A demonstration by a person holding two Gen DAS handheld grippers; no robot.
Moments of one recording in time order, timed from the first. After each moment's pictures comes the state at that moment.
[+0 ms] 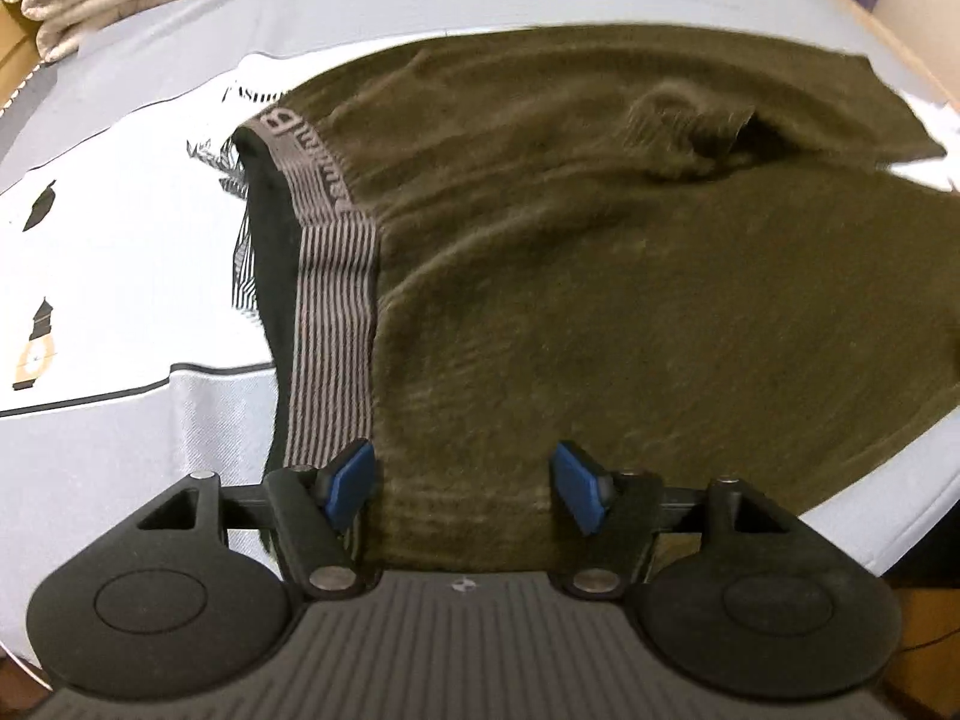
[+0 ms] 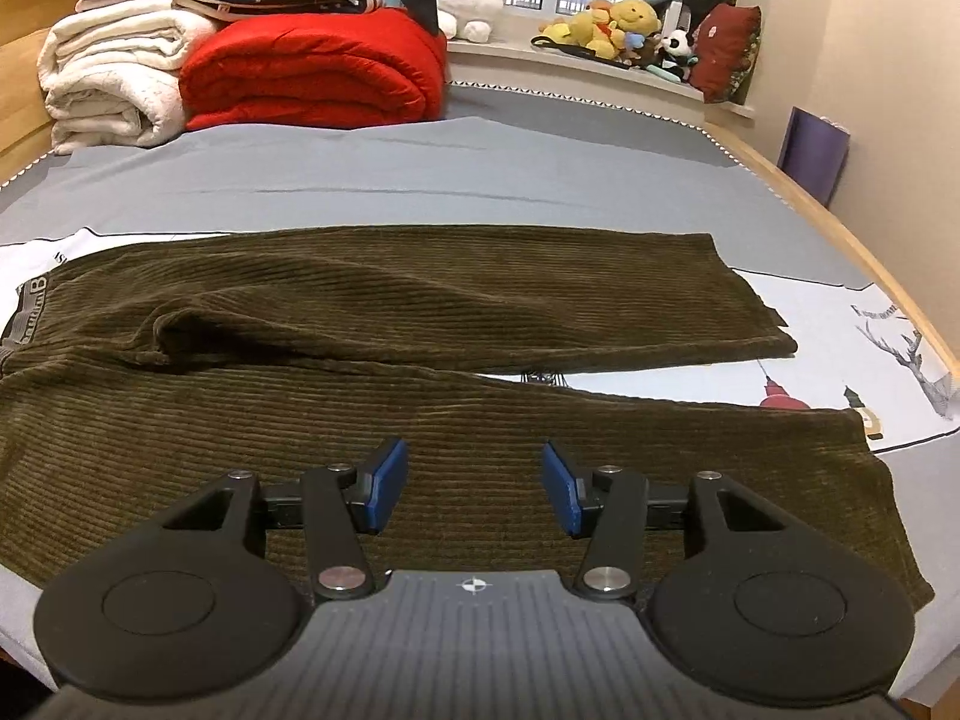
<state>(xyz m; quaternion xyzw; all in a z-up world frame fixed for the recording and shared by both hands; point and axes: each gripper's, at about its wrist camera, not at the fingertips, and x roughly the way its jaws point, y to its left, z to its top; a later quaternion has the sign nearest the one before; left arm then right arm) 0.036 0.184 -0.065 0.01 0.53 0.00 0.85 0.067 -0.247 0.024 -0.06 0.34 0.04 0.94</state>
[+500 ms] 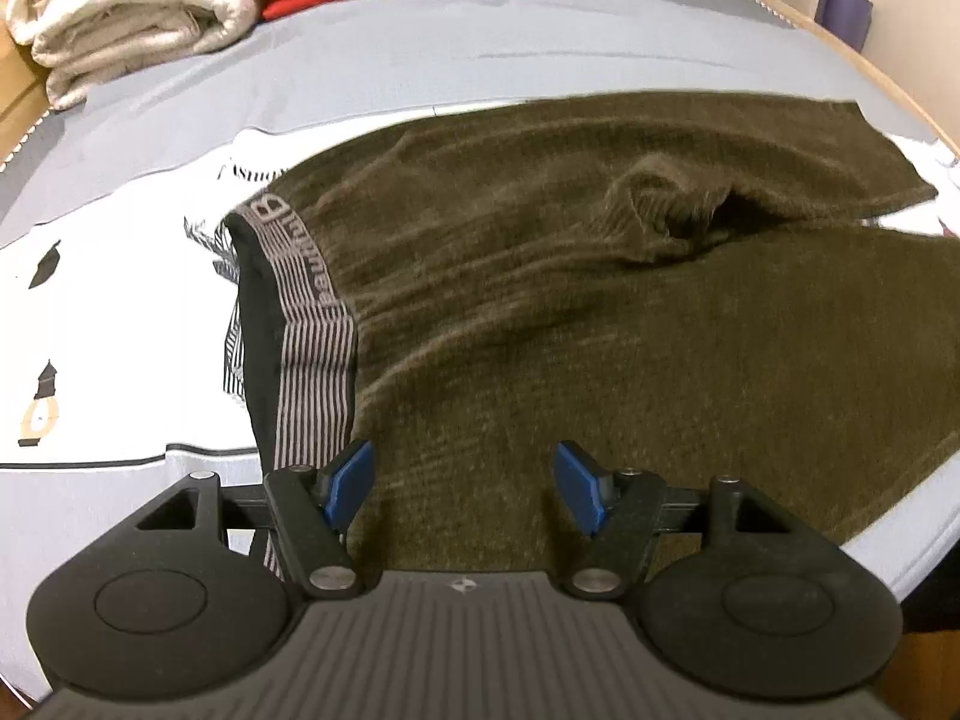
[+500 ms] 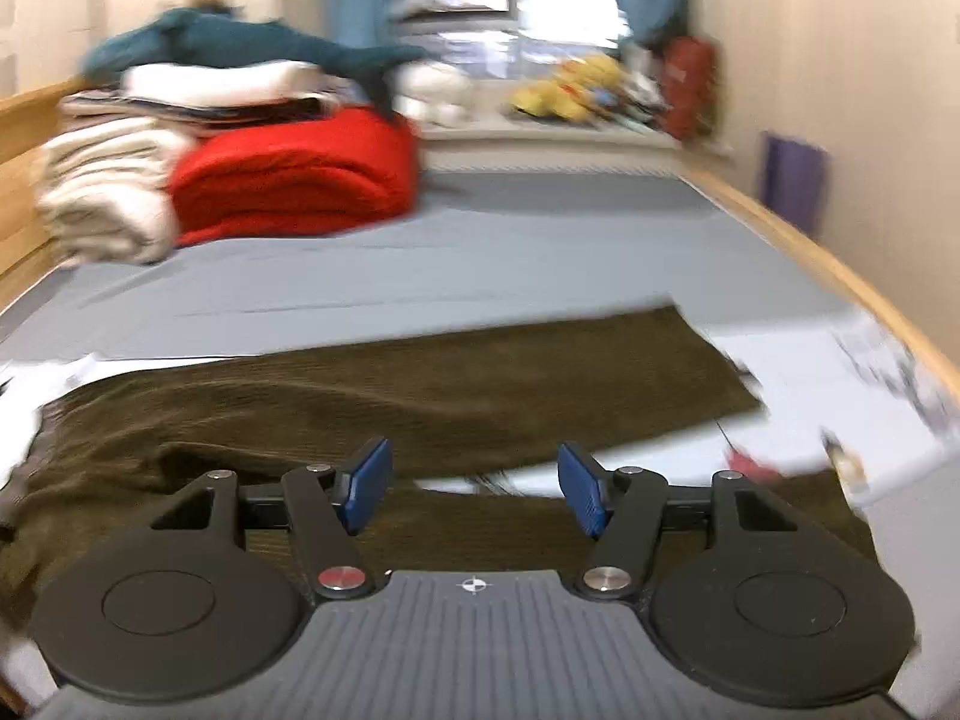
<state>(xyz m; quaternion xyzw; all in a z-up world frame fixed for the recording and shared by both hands) 0.051 0.165 -0.046 0.01 0.47 0.00 0.88 0.076 -0.327 0.071 0.01 0.30 0.04 0.95</state>
